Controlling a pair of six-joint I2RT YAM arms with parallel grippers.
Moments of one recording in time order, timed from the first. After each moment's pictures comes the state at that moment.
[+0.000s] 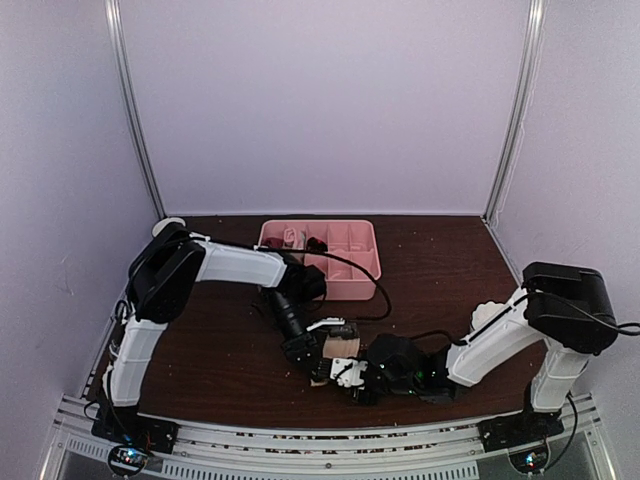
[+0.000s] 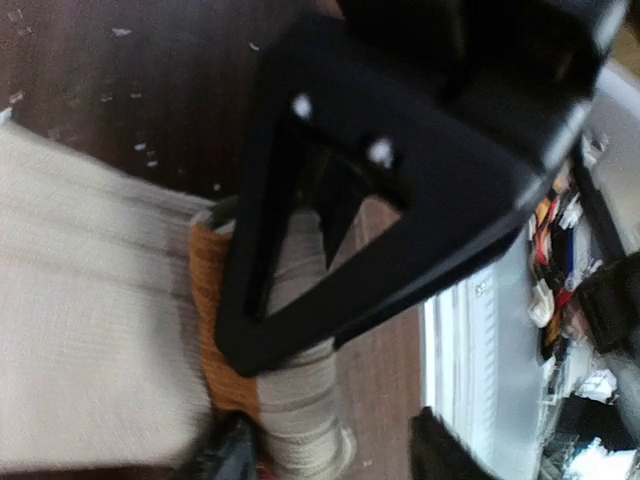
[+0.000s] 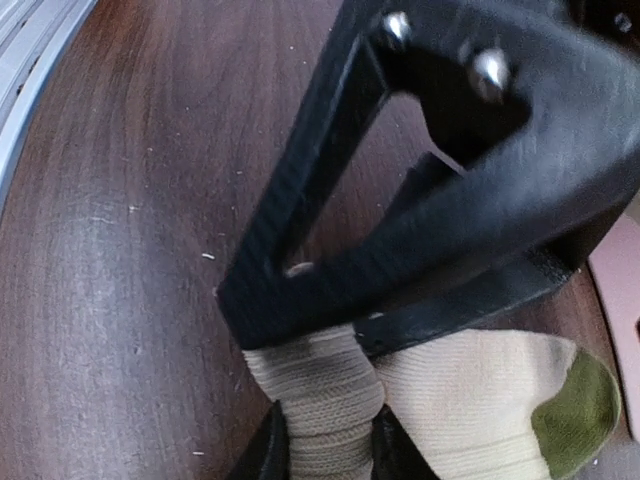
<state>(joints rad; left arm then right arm) -0.86 2.31 1.65 -1.10 0.90 0.70 1.21 1.79 0.57 0.61 0.08 -0.37</state>
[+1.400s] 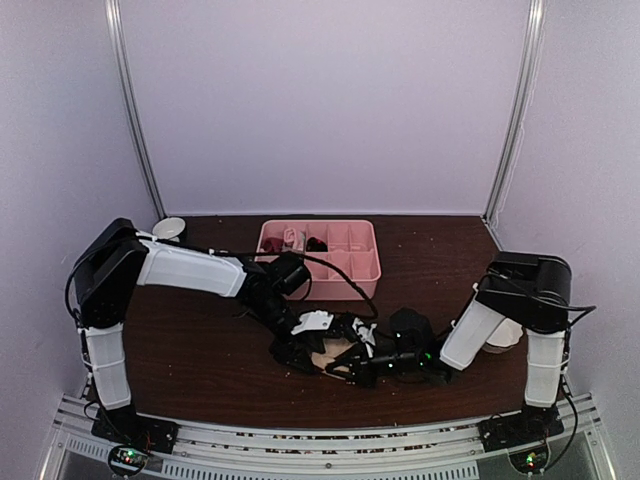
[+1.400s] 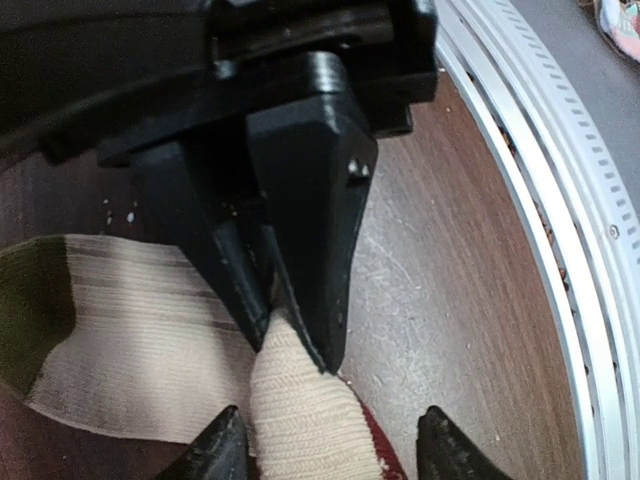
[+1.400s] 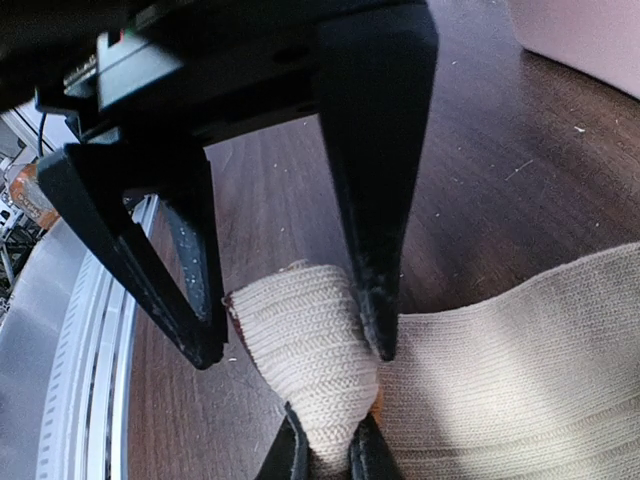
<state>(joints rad) -0.88 1.96 1.26 -0.55 0.67 0.85 0.95 2.00 0.54 1.03 -0.49 0.31</state>
